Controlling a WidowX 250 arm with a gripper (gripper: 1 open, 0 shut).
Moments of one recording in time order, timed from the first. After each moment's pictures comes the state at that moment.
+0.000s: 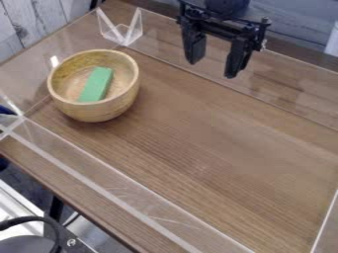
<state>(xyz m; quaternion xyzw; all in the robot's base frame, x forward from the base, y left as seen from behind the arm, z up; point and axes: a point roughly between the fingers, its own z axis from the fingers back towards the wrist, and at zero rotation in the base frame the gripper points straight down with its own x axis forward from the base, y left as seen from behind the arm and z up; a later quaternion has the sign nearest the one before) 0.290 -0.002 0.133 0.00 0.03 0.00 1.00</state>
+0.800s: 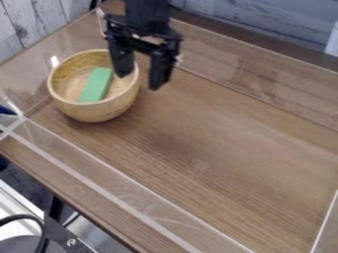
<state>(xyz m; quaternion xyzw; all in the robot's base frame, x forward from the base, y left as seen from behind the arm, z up) 0.239 0.092 0.113 0.00 0.06 0.05 1.00</state>
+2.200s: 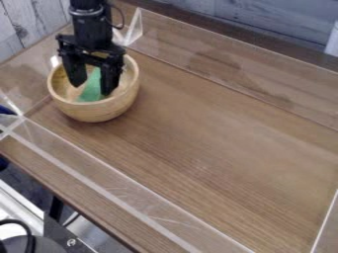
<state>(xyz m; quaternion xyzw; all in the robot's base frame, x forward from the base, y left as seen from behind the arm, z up) 0.242 0.168 0.058 0.01 0.06 0.12 0.99</state>
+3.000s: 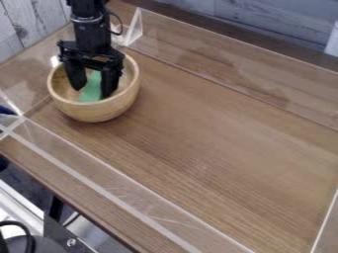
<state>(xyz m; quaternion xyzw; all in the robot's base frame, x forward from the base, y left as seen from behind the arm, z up) 0.255 0.180 0.041 0.01 0.06 0.13 0.99</state>
